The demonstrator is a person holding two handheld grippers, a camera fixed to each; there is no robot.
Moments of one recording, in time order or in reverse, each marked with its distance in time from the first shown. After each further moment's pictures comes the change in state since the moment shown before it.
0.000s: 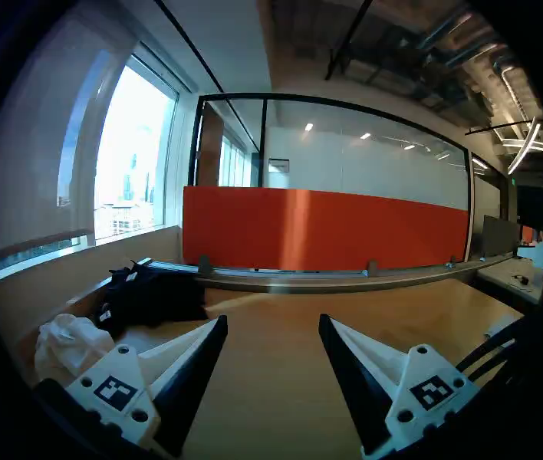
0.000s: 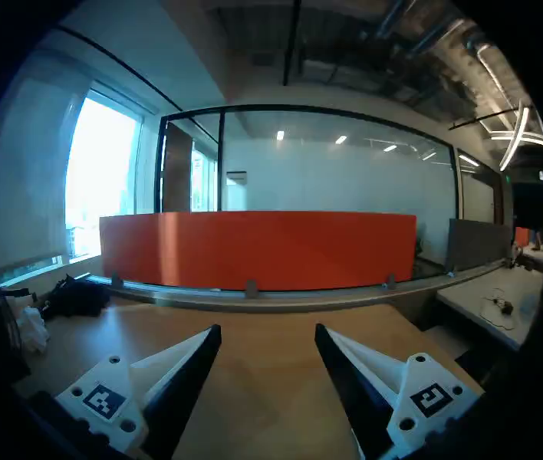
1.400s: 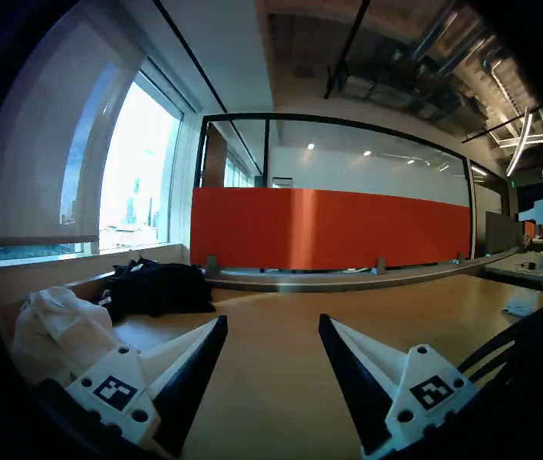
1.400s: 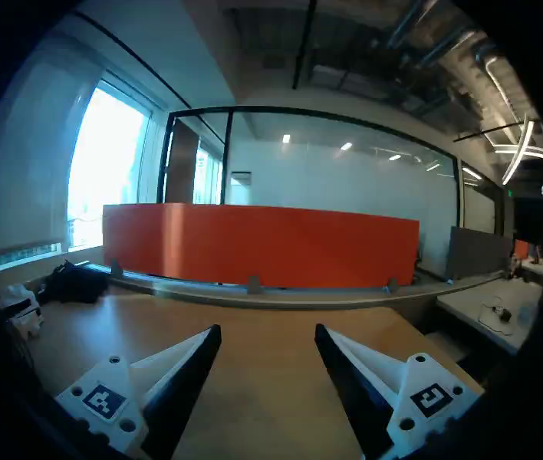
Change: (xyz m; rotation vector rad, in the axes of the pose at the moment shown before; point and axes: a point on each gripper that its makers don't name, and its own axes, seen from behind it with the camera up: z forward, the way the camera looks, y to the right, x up) left arm -0.077 -0.021 0.001 0.009 0.121 0.010; right arm -0.031 -0.016 0.003 -0.006 0.020 -0.057
